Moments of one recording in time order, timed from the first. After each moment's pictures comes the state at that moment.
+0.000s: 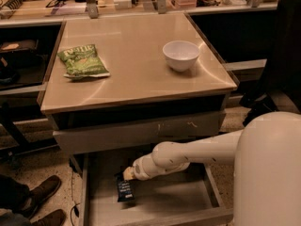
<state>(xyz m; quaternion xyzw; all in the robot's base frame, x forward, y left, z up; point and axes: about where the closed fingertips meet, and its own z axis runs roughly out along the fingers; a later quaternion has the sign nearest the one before) 0.511 0.091 0.442 -0.20 0.92 0.32 0.14</state>
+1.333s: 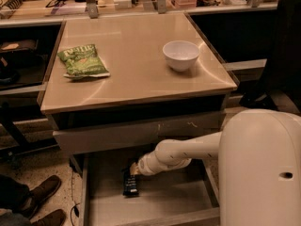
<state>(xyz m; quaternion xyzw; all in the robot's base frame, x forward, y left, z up) 0.546 0.067 0.406 -0.14 0.93 0.30 0.13</state>
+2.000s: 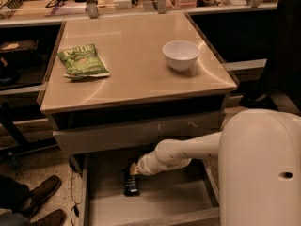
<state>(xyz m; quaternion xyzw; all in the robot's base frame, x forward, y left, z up) 0.545 0.067 0.406 -0.14 0.93 0.30 0.13</state>
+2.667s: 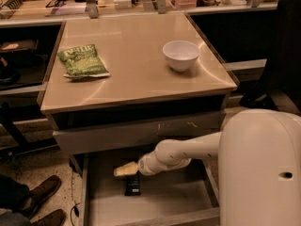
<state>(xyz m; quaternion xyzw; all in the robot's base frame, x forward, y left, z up) 0.545 0.067 0.406 -0.14 0.93 0.30 0.13</state>
